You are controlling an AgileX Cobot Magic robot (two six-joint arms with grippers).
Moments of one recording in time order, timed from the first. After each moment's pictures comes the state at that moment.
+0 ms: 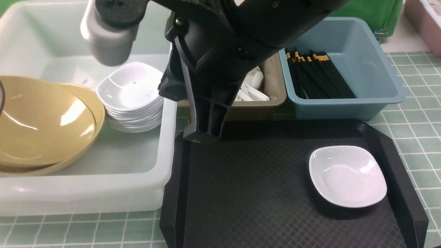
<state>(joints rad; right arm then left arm) 0.95 1.66 -1.90 0.04 1.14 -0.55 0.62 1.57 -1.19 -0.42 0.89 0.24</state>
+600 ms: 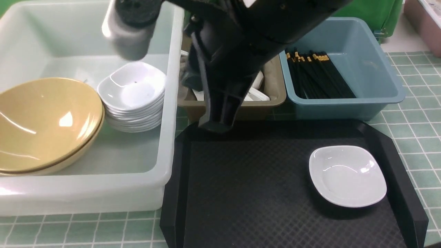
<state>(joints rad) 0.92 1.66 -1.90 -0.10 1.20 -0.44 0.47 1.31 -1.23 -0.42 0.92 0.19</state>
